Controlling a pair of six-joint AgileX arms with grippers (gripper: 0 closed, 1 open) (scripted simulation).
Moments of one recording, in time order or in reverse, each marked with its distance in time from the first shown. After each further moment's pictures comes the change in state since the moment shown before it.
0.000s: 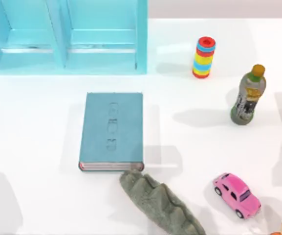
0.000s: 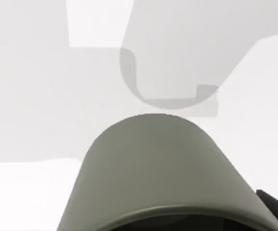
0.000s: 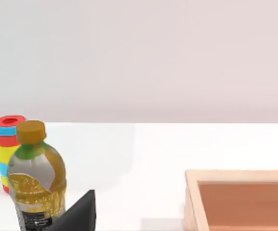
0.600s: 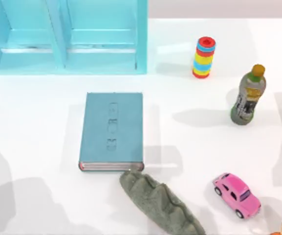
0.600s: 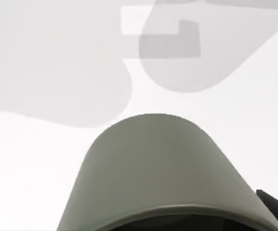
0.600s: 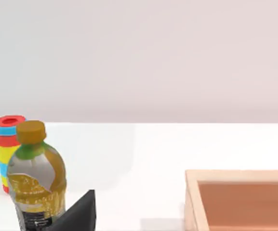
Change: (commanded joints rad) left arm -0.255 0.111 0.159 -0.076 0.001 -0.569; right arm 0.000 0.000 0.000 0.000 0.000 0.000
